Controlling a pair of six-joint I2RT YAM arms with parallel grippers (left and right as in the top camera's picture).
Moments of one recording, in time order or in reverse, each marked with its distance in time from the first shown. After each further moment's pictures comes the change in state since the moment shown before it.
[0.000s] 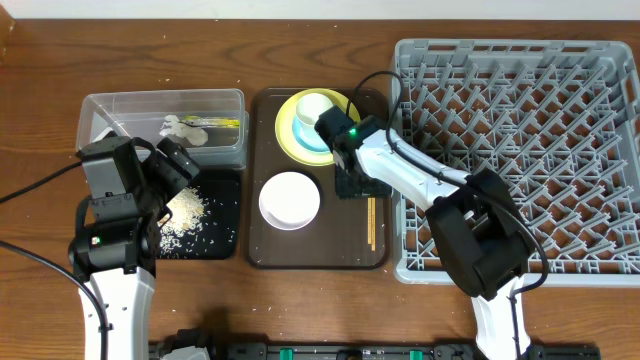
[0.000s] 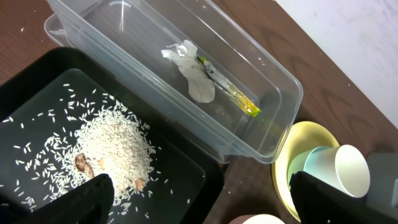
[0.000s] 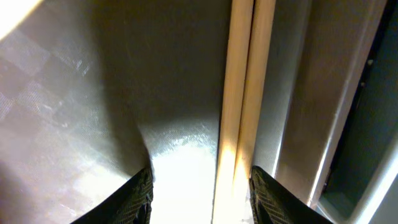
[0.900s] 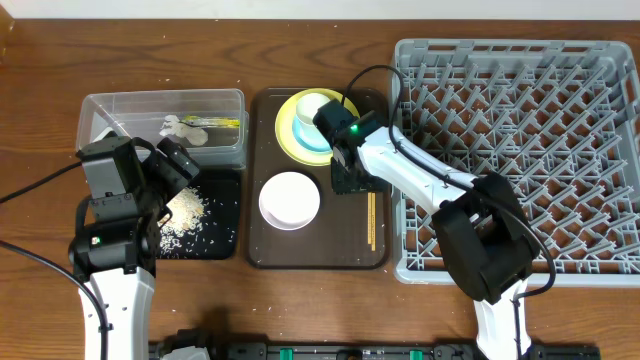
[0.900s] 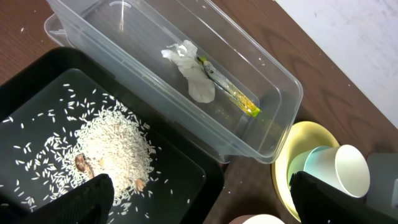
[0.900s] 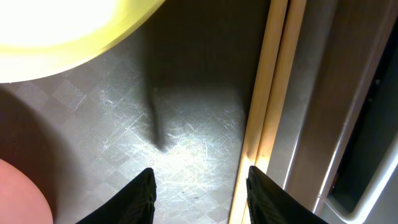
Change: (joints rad) left arm 0.000 0.000 0.000 0.000 0.000 0.000; right arm 0.000 -0.026 0.021 0.023 -0.040 -0.035
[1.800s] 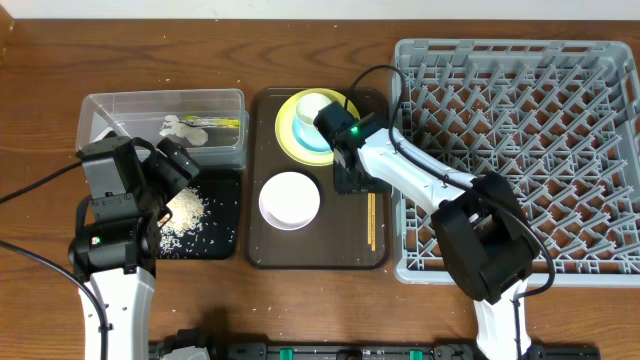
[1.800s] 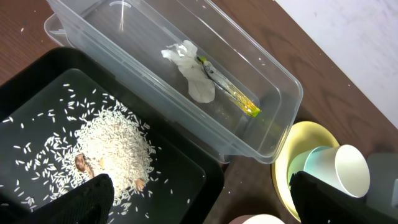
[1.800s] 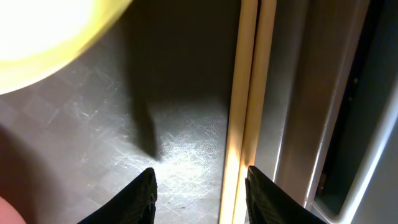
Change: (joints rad) left arm 0.000 0.000 0.000 0.000 0.000 0.000; right arm 0.000 0.000 -0.020 0.012 0.047 0.039
